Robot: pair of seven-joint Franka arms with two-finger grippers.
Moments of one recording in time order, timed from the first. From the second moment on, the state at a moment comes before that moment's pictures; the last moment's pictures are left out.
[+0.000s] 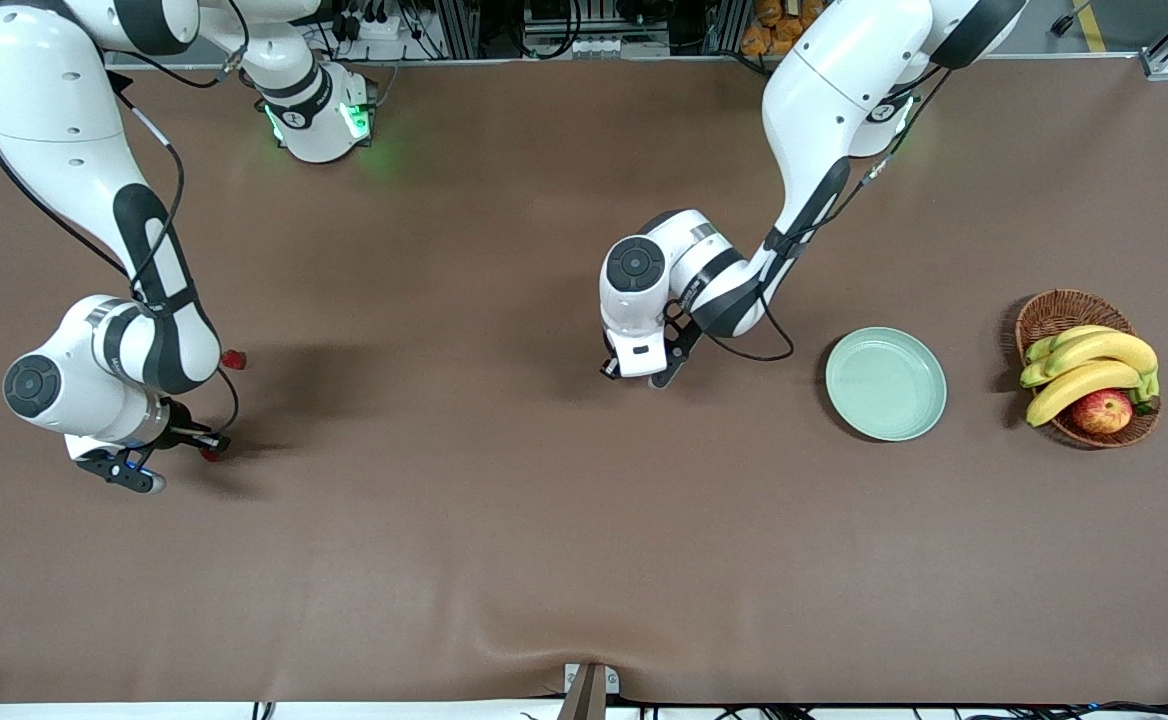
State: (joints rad) left arm -0.50 0.73 -0.30 -1.69 0.28 2.37 -1.89; right arm 0.07 0.63 -0.24 -1.84 0.21 2.41 0.08
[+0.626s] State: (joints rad) left arm -0.37 0.54 -0.29 -1.65 0.30 2.16 -1.72; right arm 0.07 0.60 -0.24 -1.82 0.21 2.41 0.02
